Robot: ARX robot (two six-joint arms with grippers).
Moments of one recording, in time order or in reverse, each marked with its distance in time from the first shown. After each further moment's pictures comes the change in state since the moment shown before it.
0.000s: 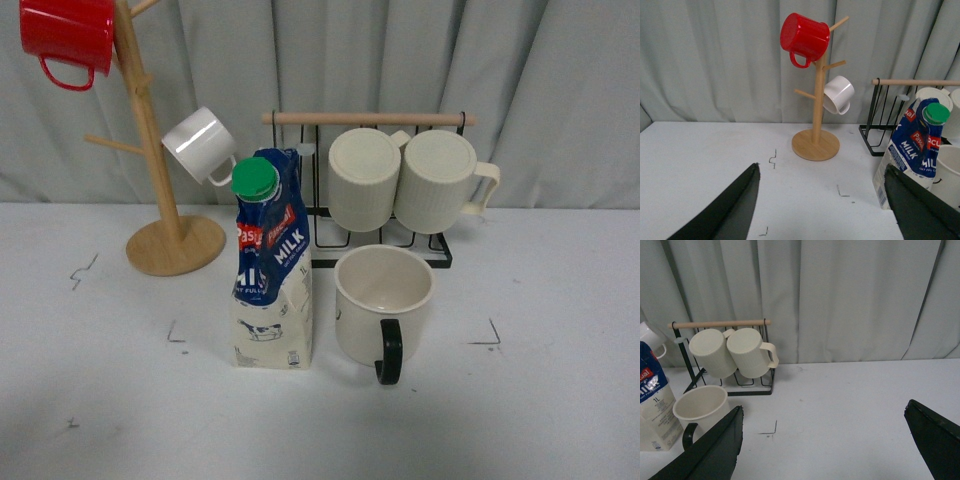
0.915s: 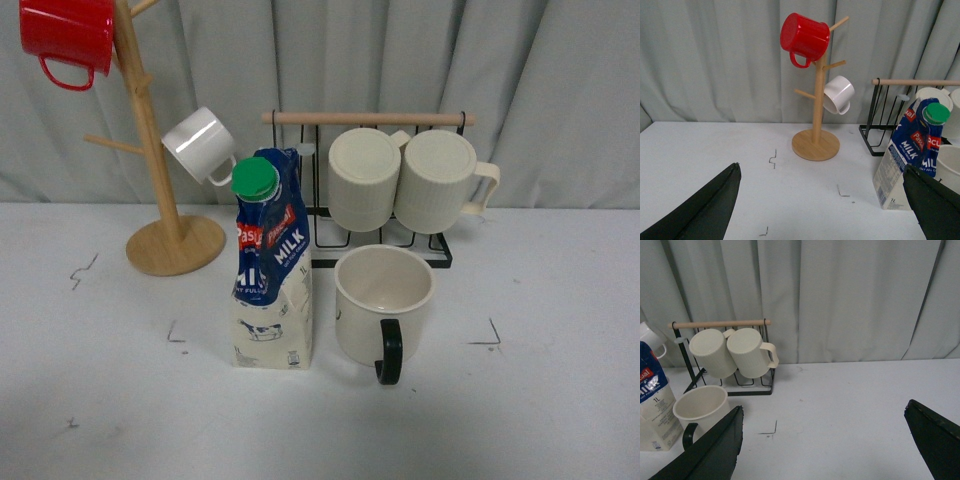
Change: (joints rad) left arm 0.000 0.000 0.000 0.000 0.000 0.000; right arm 0.000 0.000 0.000 0.000 0.000 0.000
